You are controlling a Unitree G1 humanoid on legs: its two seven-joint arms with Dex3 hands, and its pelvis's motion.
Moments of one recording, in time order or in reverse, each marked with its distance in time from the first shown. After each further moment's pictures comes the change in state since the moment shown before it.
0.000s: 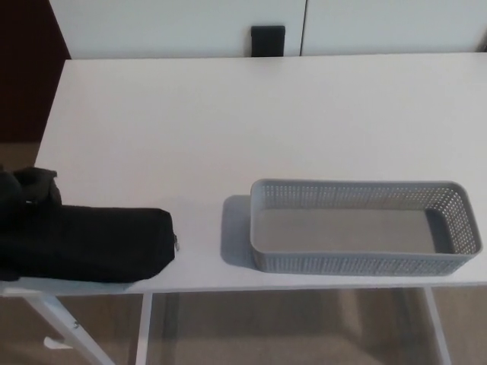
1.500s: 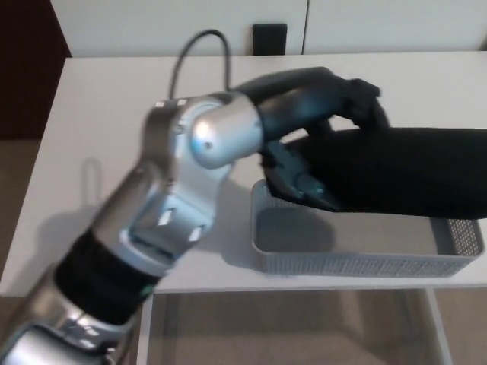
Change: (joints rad) left_arm -0.692 -0.836 -0.394 -0.011 -0.097 0.551 -0.320; right_arm 0.001 -0.010 0.030 -0.013 -0.015 0.012 0.003
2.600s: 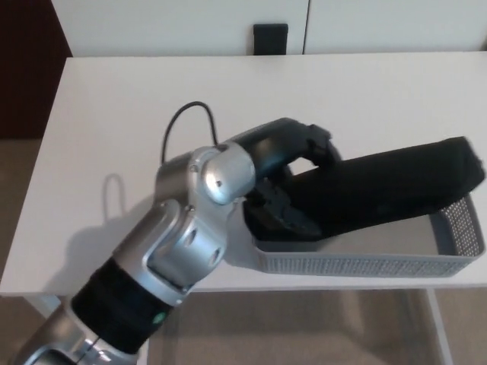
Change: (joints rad) left_arm 0.122 0.033 -0.042 0.088 -0.003 0.153 0.145; right_arm -0.003 -0.013 0.018 -0.040 -0.017 0.006 0.010
